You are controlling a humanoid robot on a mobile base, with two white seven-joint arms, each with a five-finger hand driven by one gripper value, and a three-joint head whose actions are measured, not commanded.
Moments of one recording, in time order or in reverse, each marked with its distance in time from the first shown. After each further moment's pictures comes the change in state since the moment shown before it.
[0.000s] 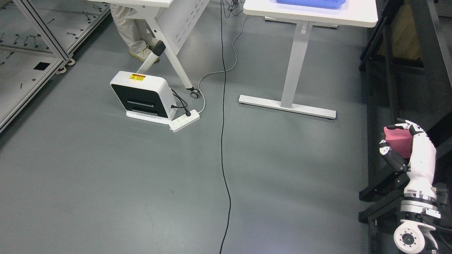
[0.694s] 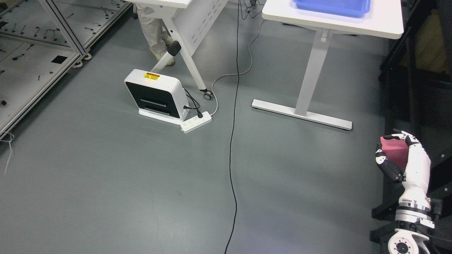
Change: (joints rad) left arm 0.000 0.000 0.000 0.000 0.000 0.000 0.000; right arm 0.043 0.032 -0.008 0.003 0.001 -0.004 -0.010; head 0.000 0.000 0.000
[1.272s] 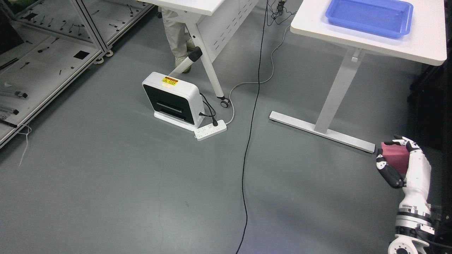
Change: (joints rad) left arm 0.000 0.000 0.000 0.000 0.000 0.000 0.000; right arm 0.029 0.009 -0.012 -0.001 -0.002 -0.005 -0.013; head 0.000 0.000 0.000
